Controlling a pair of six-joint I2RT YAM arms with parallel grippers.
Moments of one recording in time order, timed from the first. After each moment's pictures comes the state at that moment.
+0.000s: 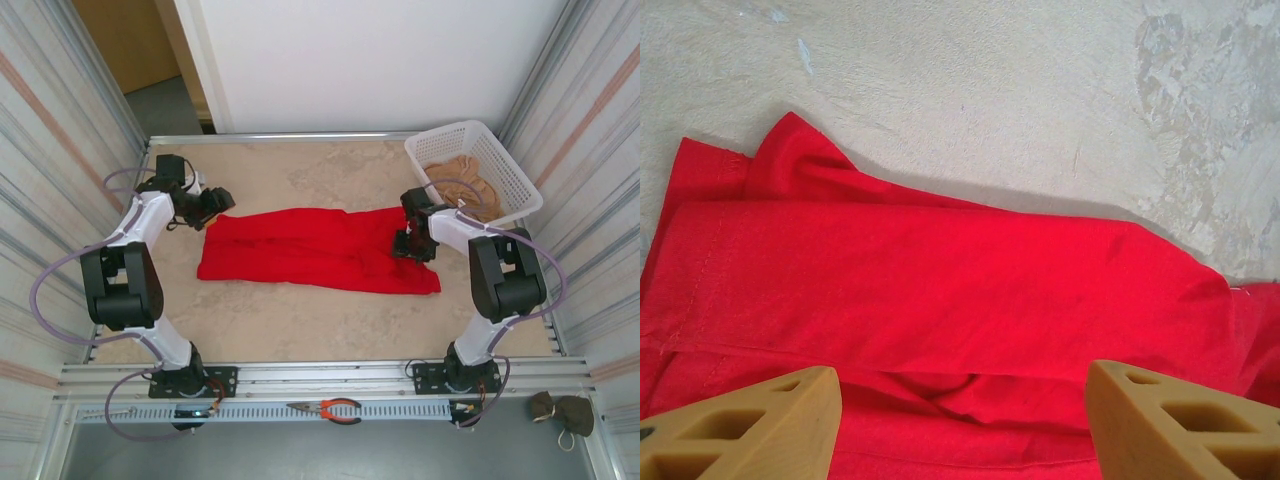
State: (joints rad) left arm 0.07 1.68 1.25 -0.66 0.43 -0.42; right arm 0.26 1.72 1.01 -0.63 0.00 0.40
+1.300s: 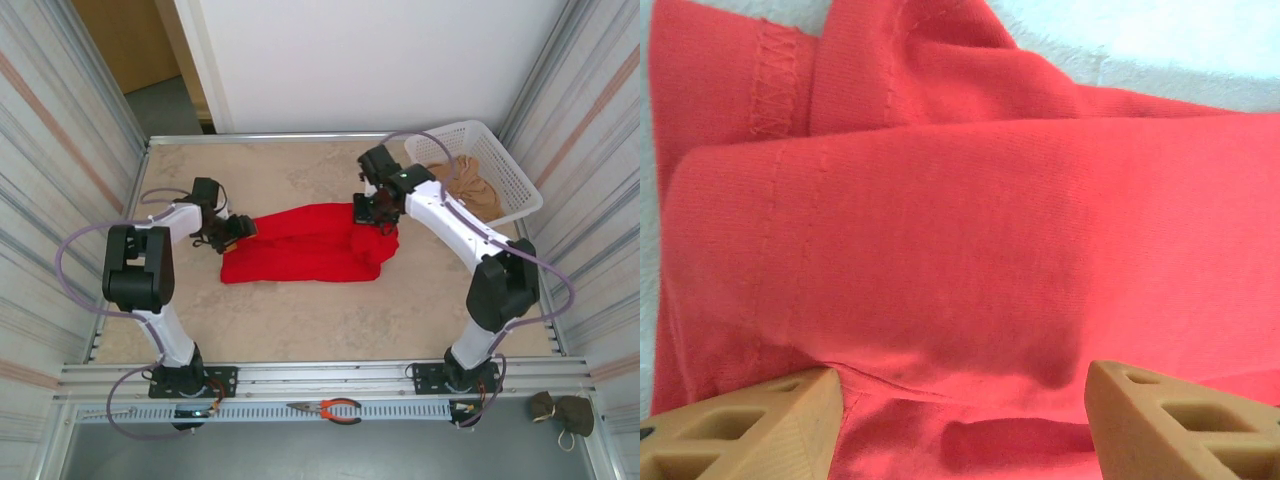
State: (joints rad) left arm -0.08 1.81 1.10 -0.54 0.37 -0.46; right arm 0.55 1.71 1.53 -0.95 -0.07 0.49
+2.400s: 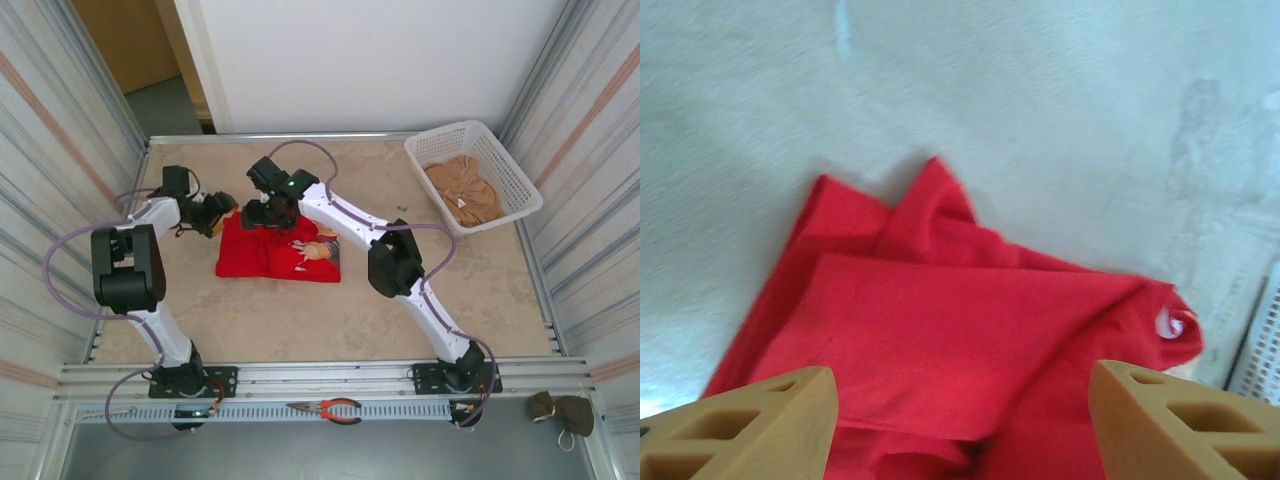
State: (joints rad) left arm 0.09 1.80 1.18 -0.45 0.52 -0.66; right arm 0.87 2.45 2.38 -0.91 -0.21 0.67
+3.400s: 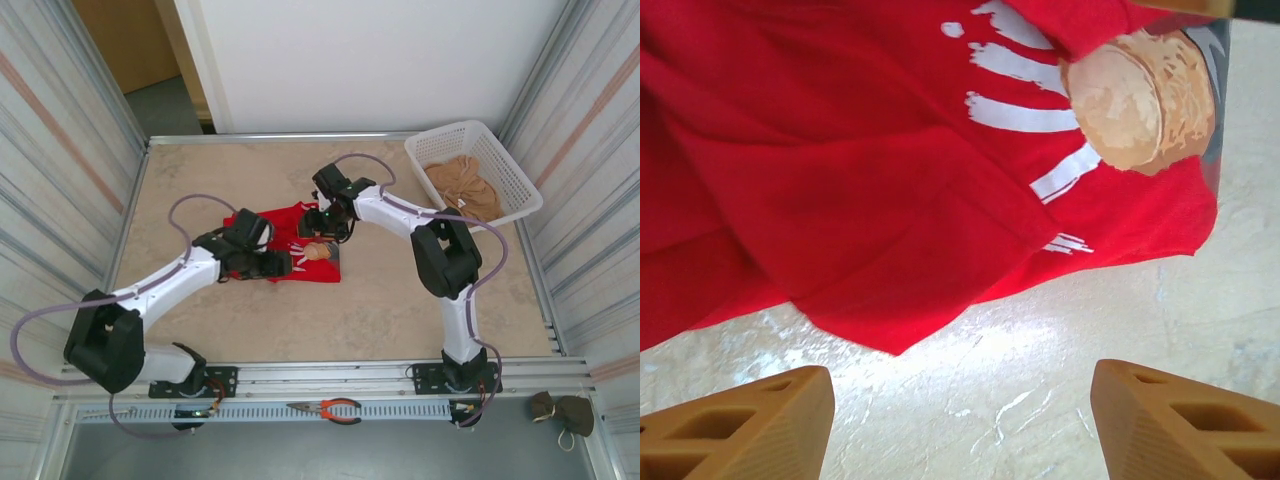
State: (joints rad) left arm -0.57 1.36 0.87 -0.61 0.12 -0.52; right arm 0.65 2.08 1.62 -0.69 -0.30 0.55
